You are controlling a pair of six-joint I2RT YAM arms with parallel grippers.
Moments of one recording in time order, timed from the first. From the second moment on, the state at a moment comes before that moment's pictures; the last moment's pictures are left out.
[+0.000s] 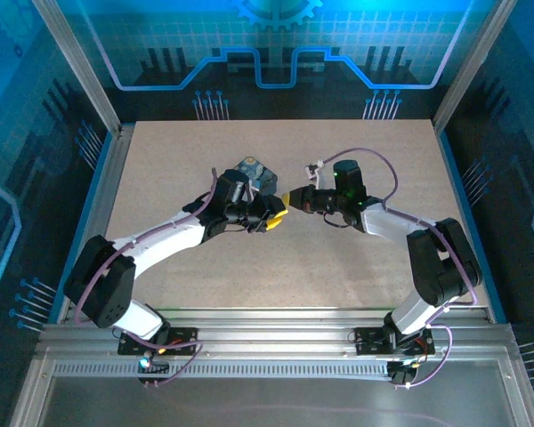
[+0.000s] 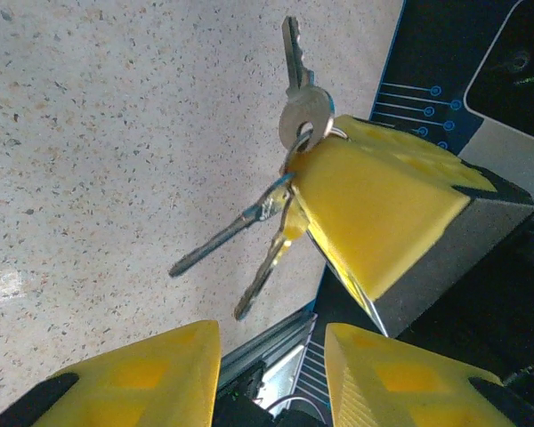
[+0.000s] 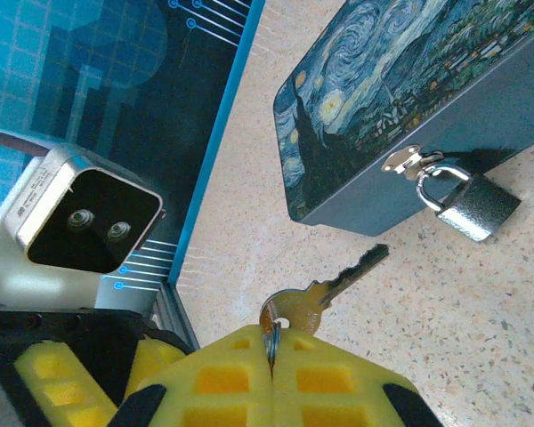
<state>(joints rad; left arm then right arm) -0.58 1.51 0.96 -0.06 0.49 -1.32 0.37 1.62 0.90 0.20 -0.81 0.70</state>
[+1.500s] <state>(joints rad) -0.50 1.51 0.94 -0.10 0.50 -1.07 0.39 1.61 0.90 0.12 -0.77 0.69</state>
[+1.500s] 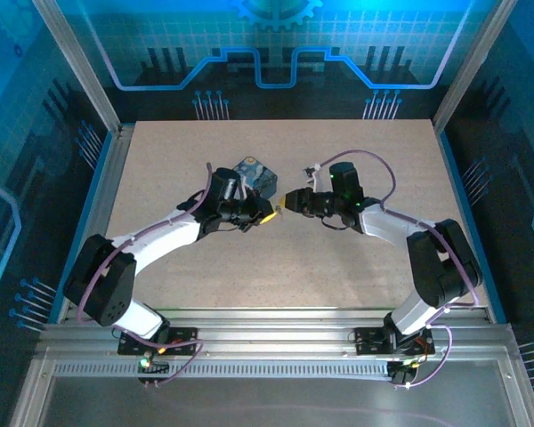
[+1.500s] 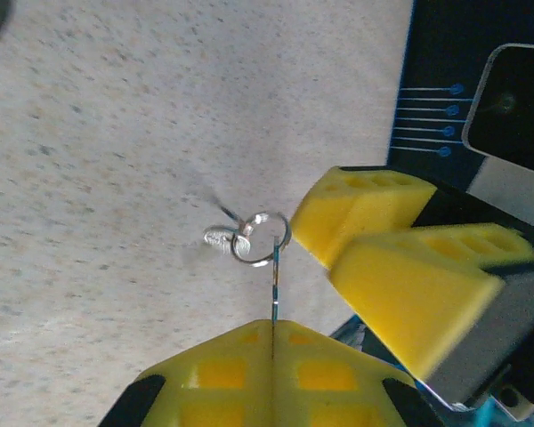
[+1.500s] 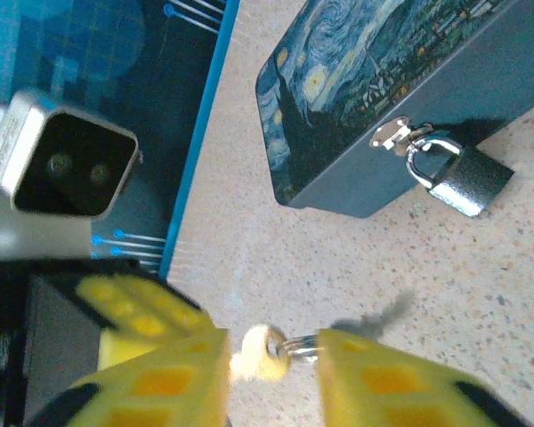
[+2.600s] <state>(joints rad) -0.58 1.51 0.95 0.02 0.24 0.20 0.34 1.52 1.05 -0.34 -0.70 1.16</state>
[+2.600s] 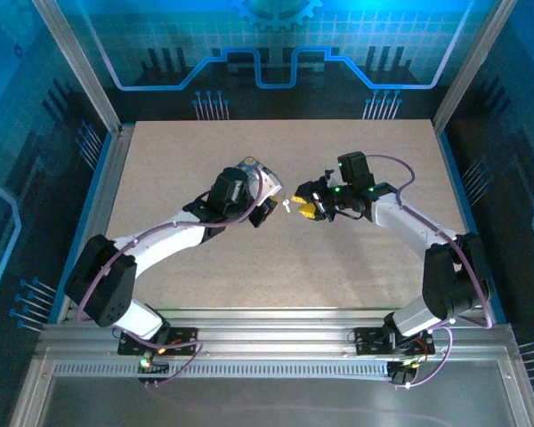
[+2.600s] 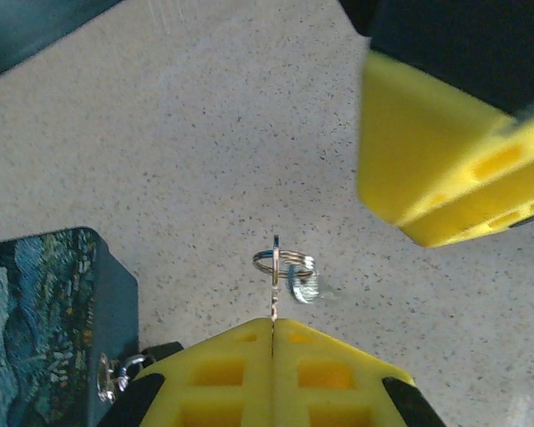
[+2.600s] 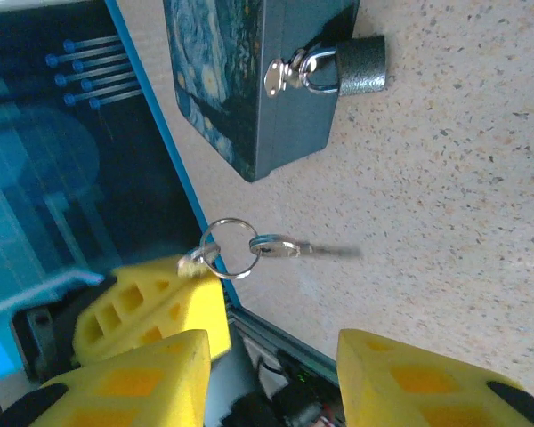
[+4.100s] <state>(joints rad) -0.61 1.50 0.91 0.07 0.21 0.34 0.39 1.61 1.03 -0.12 -0.66 1.34</state>
